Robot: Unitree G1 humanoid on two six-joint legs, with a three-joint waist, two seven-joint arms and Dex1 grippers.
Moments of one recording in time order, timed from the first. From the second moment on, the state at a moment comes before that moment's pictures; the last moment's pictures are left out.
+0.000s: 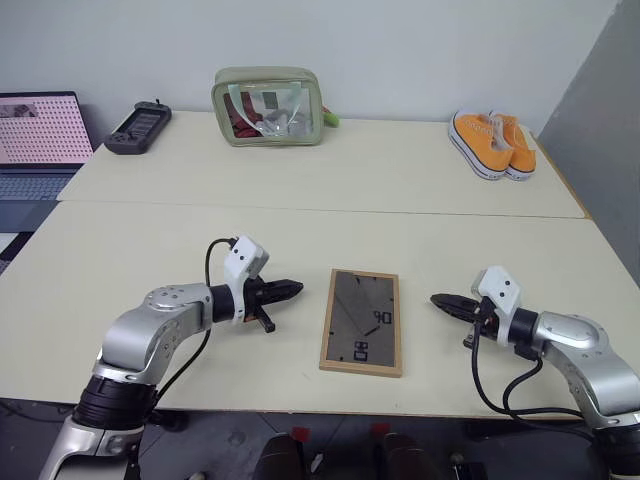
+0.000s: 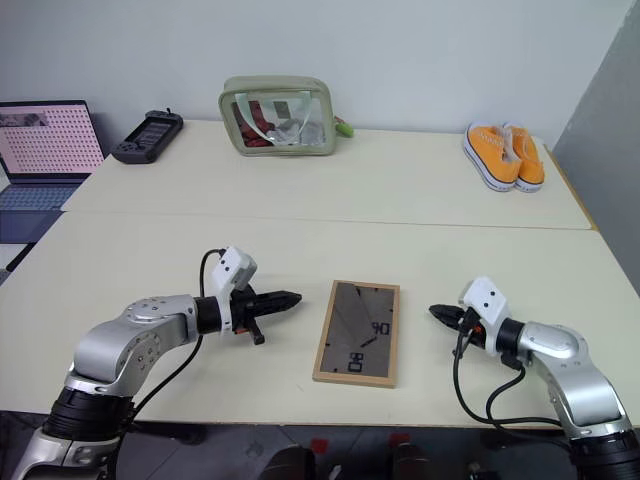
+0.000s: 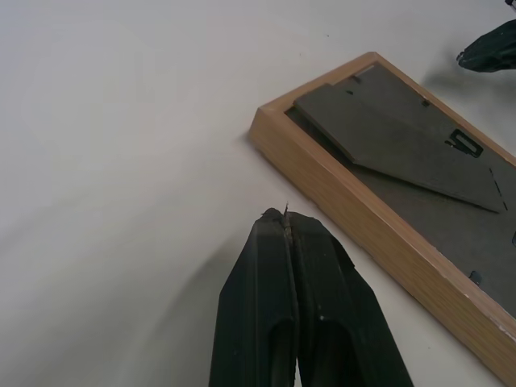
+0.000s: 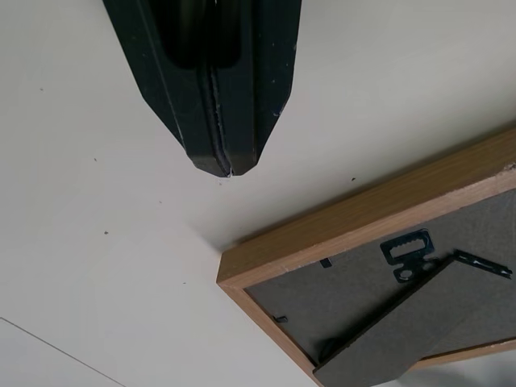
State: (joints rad) left arm -0.36 0.67 -0.06 -0.14 -0.53 0.76 -0.83; right arm -0.10 -0.68 -0.02 -0.20 0.29 0.32 0.84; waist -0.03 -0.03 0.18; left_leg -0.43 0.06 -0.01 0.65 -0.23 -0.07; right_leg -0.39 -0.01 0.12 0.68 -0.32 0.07
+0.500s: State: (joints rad) left arm -0.60 0.69 0.10 -0.04 -0.93 1.59 -0.76; right arm -0.11 -0.71 -0.02 -0.15 0.26 0.26 0.86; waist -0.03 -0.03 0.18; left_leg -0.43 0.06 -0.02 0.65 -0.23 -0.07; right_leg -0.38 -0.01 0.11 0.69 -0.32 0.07
